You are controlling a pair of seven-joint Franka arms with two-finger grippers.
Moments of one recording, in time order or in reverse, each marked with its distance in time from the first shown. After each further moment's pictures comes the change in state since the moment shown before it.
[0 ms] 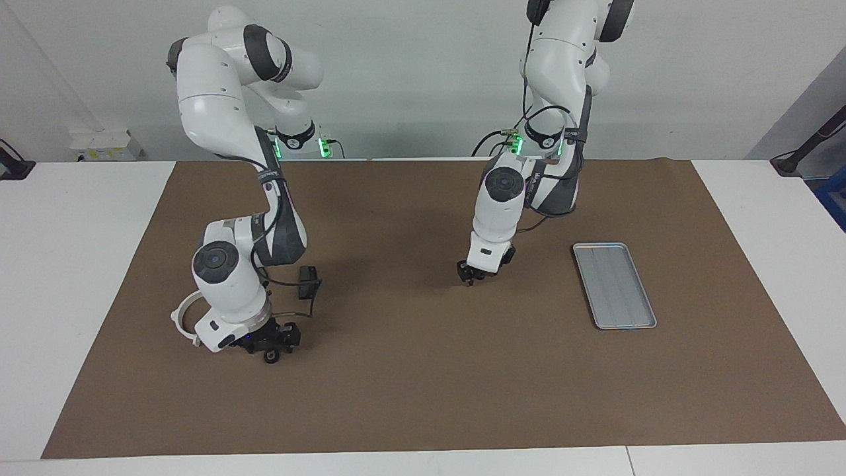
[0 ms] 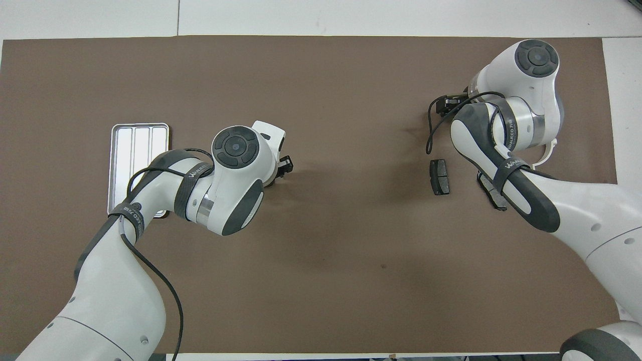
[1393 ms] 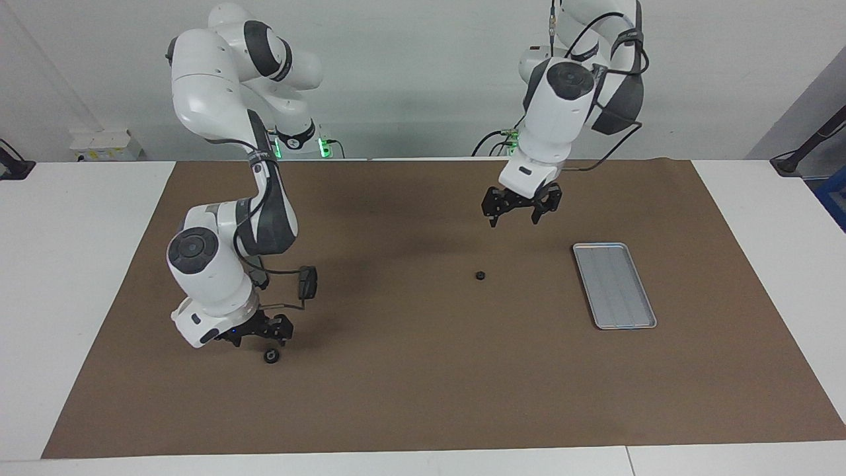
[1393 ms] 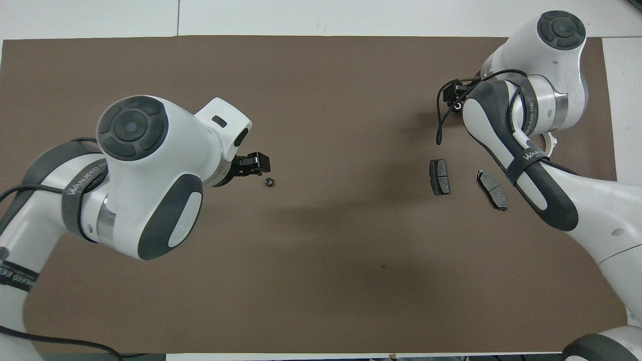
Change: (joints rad) left arm 0.062 -0.273 -0.013 0.056 -0.064 -0.277 0.313; right arm 0.006 -0.016 0.004 0.116 0.036 -0.156 -0.024
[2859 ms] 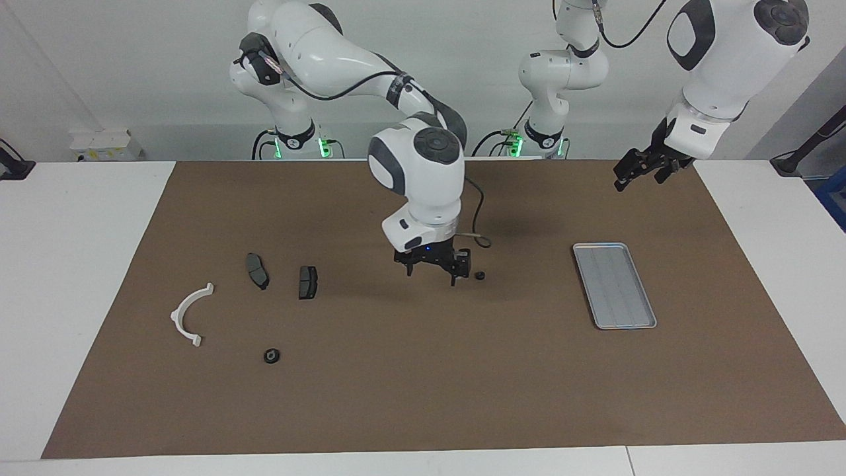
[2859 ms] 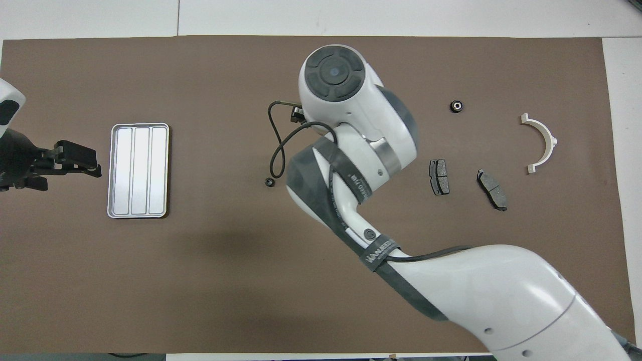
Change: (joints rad) left arm 0.409 -0.157 0.026 0.148 -0.003 -0.434 0.351; right arm 0.459 -0.063 -0.001 0.205 -0.006 -0.239 0.610
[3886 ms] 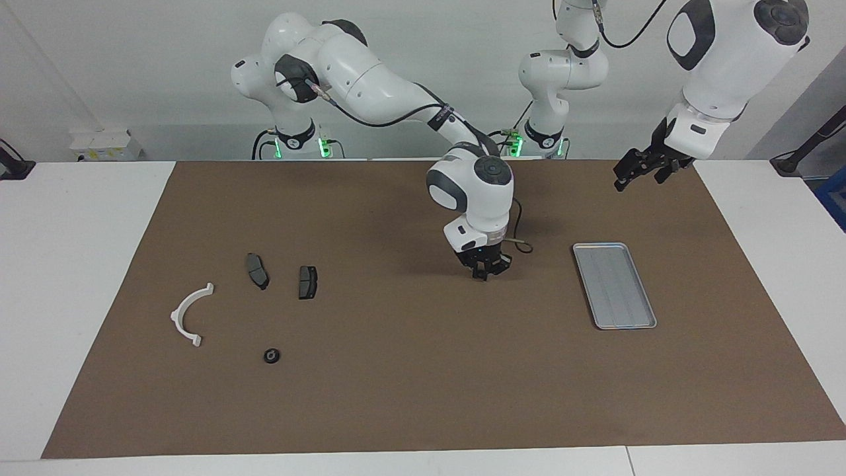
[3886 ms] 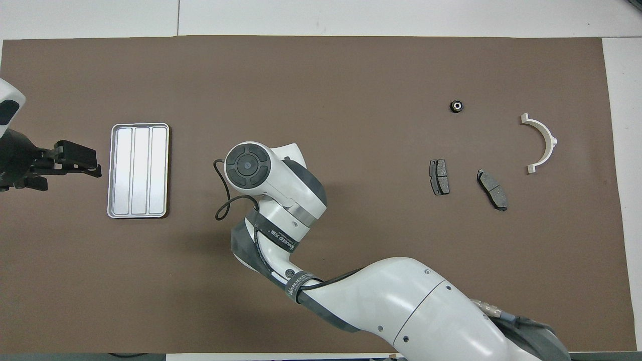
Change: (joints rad) left arm 0.000 0.000 0.000 0.000 0.000 0.000 0.000; right arm 0.240 0.192 -0.002 -0.087 -0.012 0.298 0.476
